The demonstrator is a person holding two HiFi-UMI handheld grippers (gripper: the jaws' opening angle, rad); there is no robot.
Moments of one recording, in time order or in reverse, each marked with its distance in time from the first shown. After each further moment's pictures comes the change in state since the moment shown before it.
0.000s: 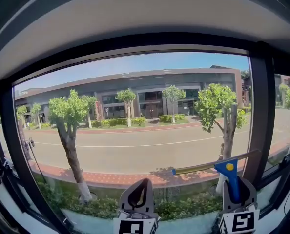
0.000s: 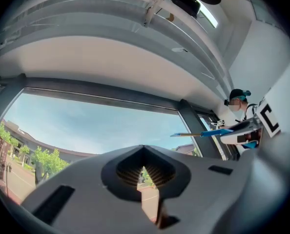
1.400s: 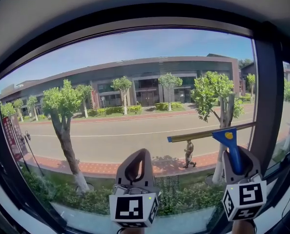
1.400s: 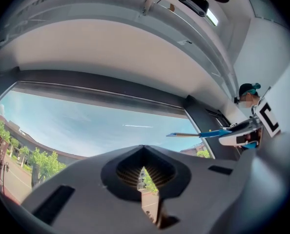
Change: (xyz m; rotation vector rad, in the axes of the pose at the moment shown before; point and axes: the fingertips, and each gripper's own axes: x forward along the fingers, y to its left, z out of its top) left arm 0.143 -0.012 -0.023 0.037 -0.063 0.018; right arm 0.132 -0.065 0.000 -0.007 -0.039 -0.001
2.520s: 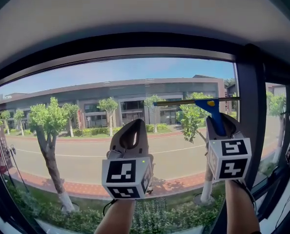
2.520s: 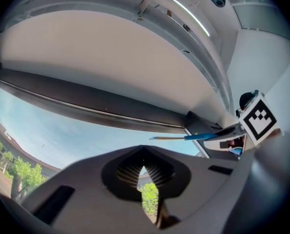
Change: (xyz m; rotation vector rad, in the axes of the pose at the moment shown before) left arm 0.110 -0.013 0.105 0.030 -0.202 -0.112; right arm 0.092 -0.057 0.122 -0.054 -0.165 -0.117
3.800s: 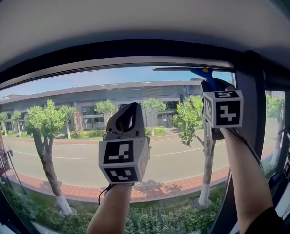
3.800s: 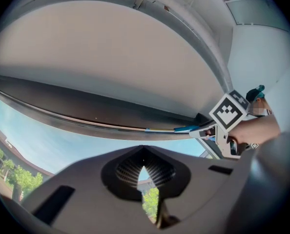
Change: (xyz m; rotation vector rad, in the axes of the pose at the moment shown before) left arm 0.077 0.009 0.042 0.049 -0.057 0.020; right arm 0.122 -0.063 0.085 -0.028 -0.060 -0.036
